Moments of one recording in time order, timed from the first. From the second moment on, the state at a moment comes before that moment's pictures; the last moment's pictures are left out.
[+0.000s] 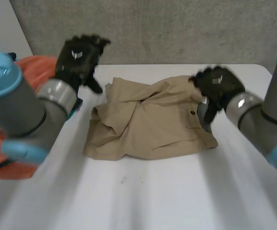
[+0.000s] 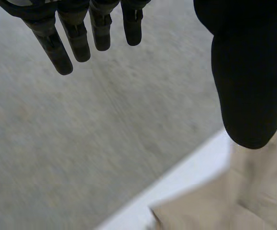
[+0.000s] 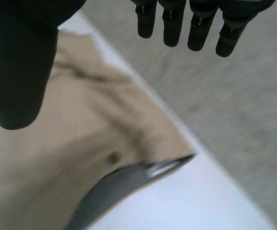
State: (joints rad) left arm 4.25 -1.90 -1.44 3.46 -1.50 3.36; right arm 1.96 -1.20 1.35 0.10 1.46 2.65; left_hand 0.19 0.21 0.21 0.20 0.05; right_hand 0.23 0.22 0.22 0.22 0.05
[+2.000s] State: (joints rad) left arm 4.35 -2.09 -1.71 3.39 -1.32 3.75; right arm 1.88 -1.11 1.70 -0.27 1.46 2.54; left_hand 0.66 0.66 0.66 0.65 0.47; right_hand 1.07 1.17 1.18 1.20 0.98
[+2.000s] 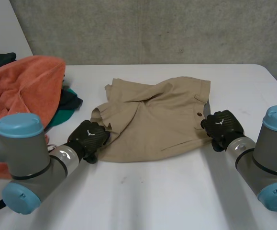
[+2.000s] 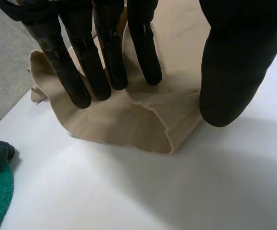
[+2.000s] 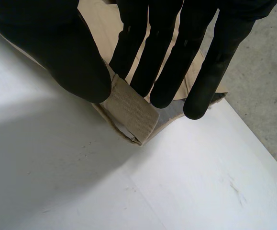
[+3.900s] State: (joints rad) left arm 4.21 -1.62 -1.55 2.88 -1.58 3.55; right arm 1.97 -1.54 1.75 0.01 1.61 2.35; left_hand 1.14 1.20 1.19 1.20 1.00; right_hand 1.11 1.18 1.19 1.20 1.02
